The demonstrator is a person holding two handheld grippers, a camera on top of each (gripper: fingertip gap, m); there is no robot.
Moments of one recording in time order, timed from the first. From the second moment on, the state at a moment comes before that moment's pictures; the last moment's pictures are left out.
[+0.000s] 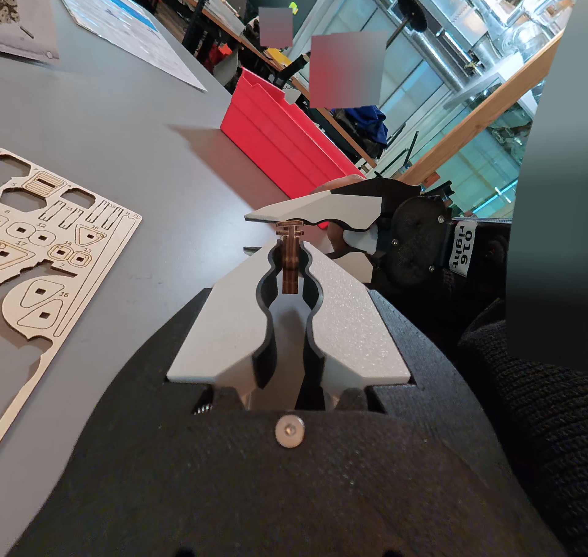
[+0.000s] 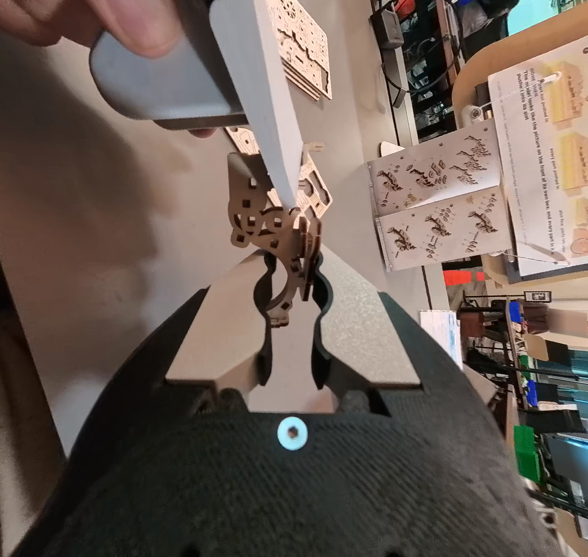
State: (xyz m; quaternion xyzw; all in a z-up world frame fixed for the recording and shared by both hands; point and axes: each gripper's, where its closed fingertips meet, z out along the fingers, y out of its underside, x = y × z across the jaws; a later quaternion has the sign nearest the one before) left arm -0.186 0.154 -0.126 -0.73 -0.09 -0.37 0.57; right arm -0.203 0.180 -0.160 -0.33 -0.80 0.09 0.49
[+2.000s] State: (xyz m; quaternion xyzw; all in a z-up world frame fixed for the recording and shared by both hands) left arm -0.192 0.153 -0.110 -0.70 -0.08 -0.37 0.61; right arm -0.200 0.164 -0.140 -0.31 -0.79 0.12 0.52
